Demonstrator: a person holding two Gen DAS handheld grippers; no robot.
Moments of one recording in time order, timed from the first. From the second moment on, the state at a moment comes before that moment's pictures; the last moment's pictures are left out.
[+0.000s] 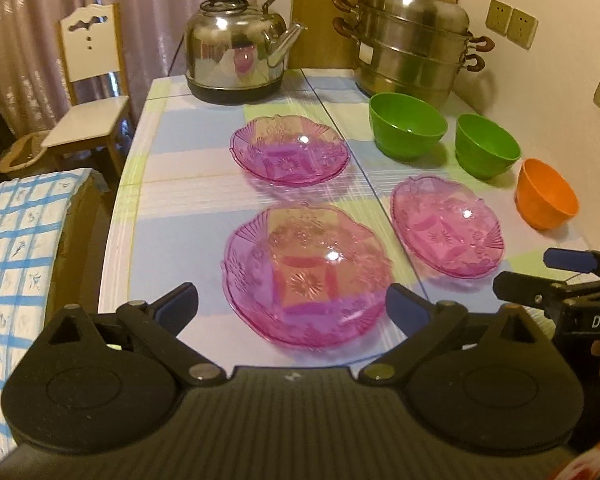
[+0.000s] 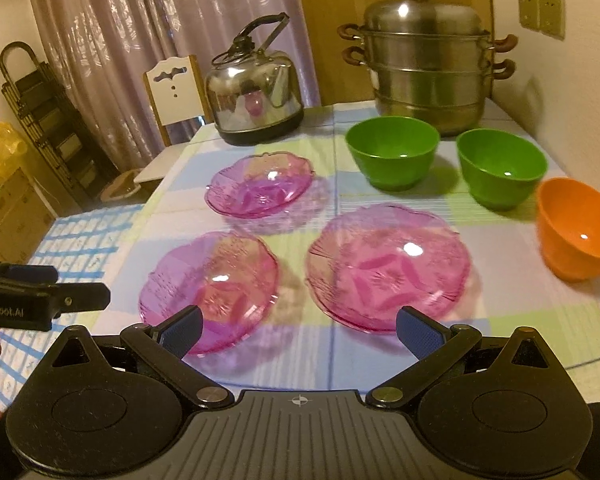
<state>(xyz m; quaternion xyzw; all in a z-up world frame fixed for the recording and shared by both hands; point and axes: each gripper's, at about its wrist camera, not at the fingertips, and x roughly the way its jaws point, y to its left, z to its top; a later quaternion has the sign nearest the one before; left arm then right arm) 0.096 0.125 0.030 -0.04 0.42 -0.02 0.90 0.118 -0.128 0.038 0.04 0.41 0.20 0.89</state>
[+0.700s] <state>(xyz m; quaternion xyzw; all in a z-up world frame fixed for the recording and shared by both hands) 0.177 0.173 -0.038 0.00 0.47 -0.06 0.88 0.177 -0.086 -0.031 0.06 0.44 0.20 0.87</state>
